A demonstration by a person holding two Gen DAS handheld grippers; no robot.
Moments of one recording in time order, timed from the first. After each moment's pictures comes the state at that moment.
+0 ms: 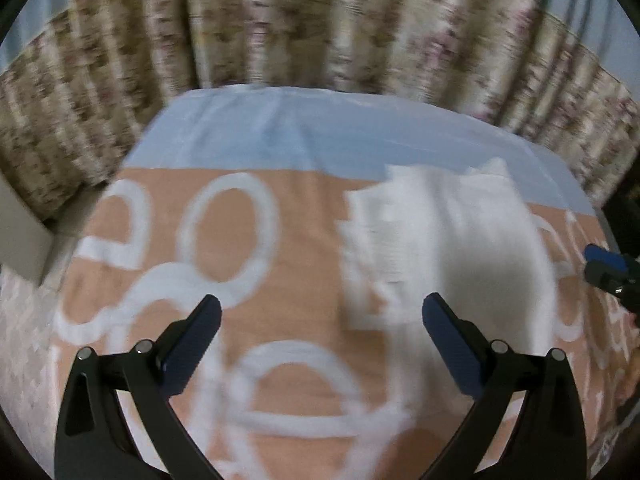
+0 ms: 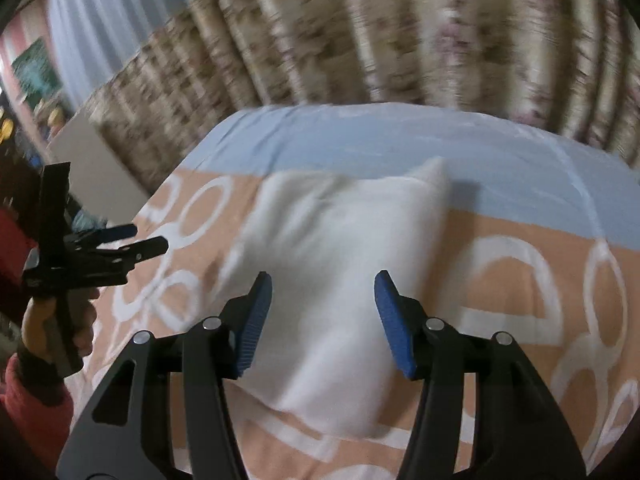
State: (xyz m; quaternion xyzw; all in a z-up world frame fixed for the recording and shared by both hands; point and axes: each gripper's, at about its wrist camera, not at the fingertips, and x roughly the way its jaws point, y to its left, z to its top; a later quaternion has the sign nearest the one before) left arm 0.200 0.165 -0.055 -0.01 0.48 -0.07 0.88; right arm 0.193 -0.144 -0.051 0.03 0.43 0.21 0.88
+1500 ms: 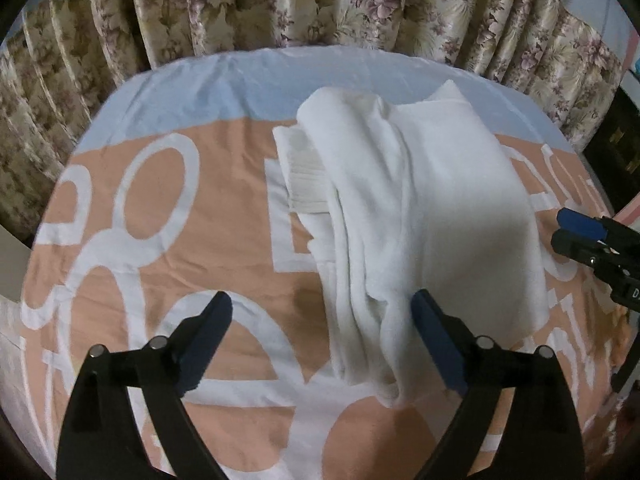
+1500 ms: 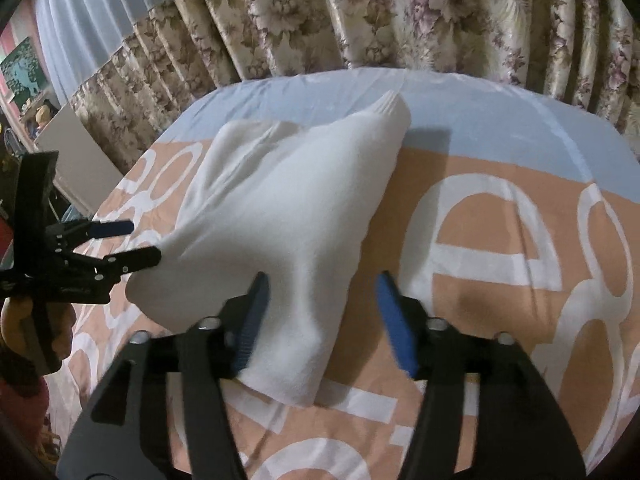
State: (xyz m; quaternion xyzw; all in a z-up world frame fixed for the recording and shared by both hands) left arm 0.177 0.127 -0.095 0.01 0.51 -0.12 0.85; right arm 0.165 -0.169 -0.090 0.02 0.45 0.20 0.87
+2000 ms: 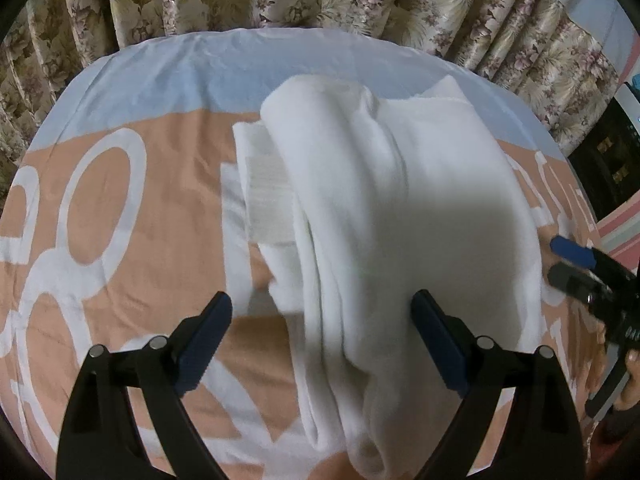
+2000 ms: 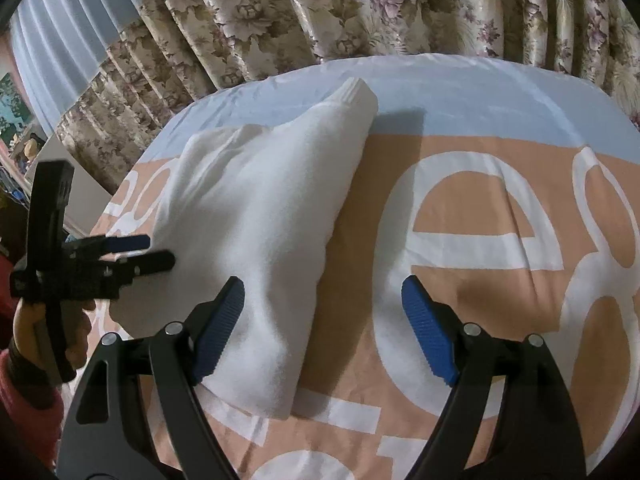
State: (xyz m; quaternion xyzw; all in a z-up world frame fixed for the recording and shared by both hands) left arm 0.218 0.112 -0.112 -0.01 0.54 -0.15 0.83; right arm 0.177 -0.184 -0.107 0.06 0.47 0.18 0.86
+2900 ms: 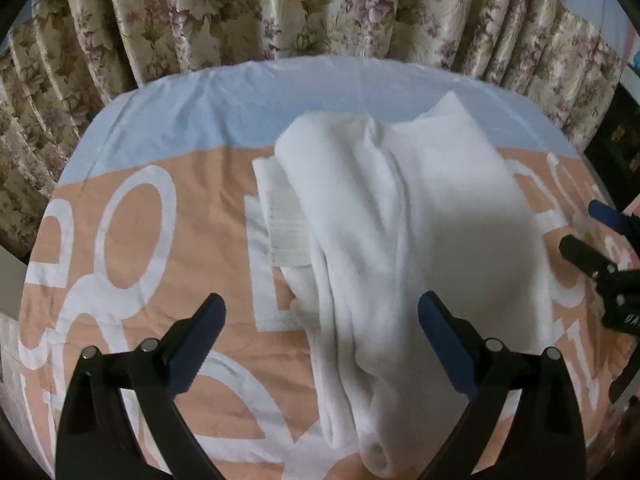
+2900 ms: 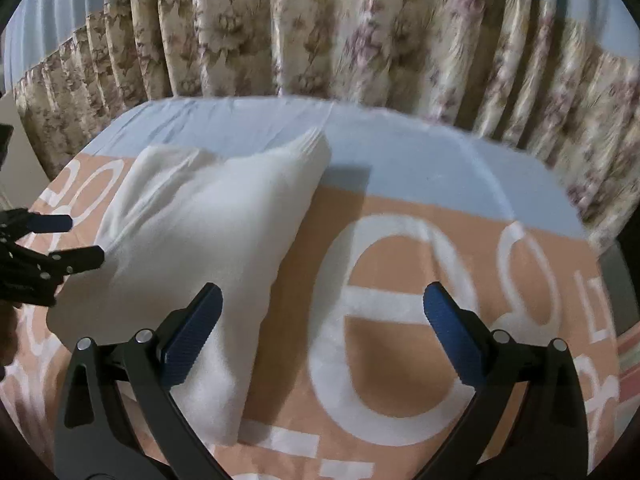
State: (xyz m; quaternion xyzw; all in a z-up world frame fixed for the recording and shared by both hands) left arm 0.209 0.105 -0.099 0.04 0.50 -0.12 0.86; right arm 0.187 -0.168 -0.093 -0.05 0.42 0.08 0.90
